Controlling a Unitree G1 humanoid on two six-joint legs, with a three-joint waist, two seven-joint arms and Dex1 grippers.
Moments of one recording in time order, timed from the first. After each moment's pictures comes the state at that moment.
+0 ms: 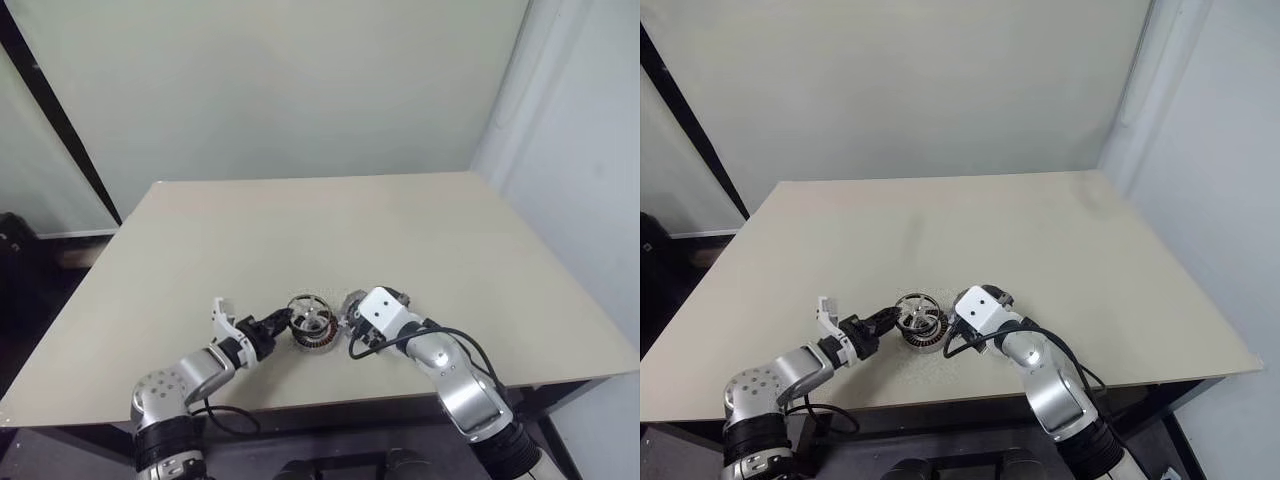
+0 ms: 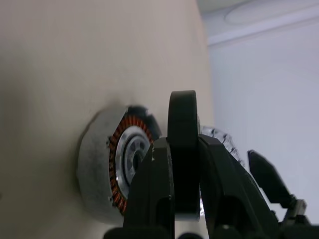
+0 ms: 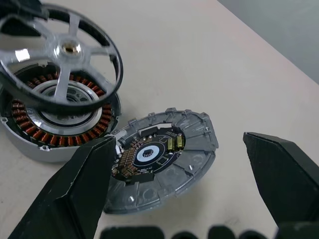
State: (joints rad) left arm -0.23 0.17 0.53 0.19 -1.10 1.17 -0.16; right arm -0.22 -0.20 0.45 -0.21 -0.32 0.54 0.38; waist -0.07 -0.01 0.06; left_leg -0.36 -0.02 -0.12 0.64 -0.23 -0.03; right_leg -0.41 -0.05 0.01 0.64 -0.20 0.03
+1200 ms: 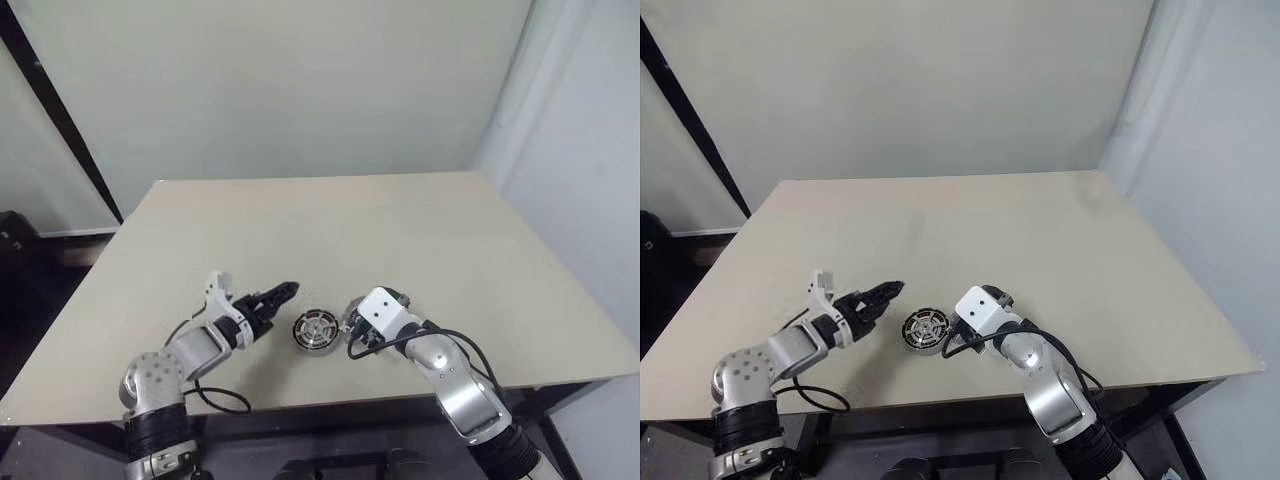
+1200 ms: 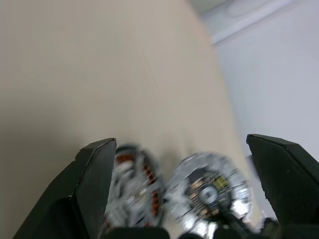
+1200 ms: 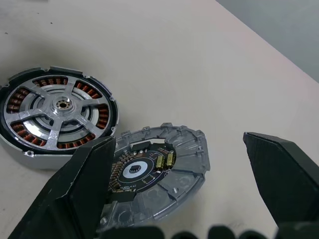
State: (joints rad) left arm -0.28 0.23 0.46 -0.06 -1.07 1.14 -0.11; right arm -0.22 -0.19 0.46 -0.21 -0.32 0.55 0.36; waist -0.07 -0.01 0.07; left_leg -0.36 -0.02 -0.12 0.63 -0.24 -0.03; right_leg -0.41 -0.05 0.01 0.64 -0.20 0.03
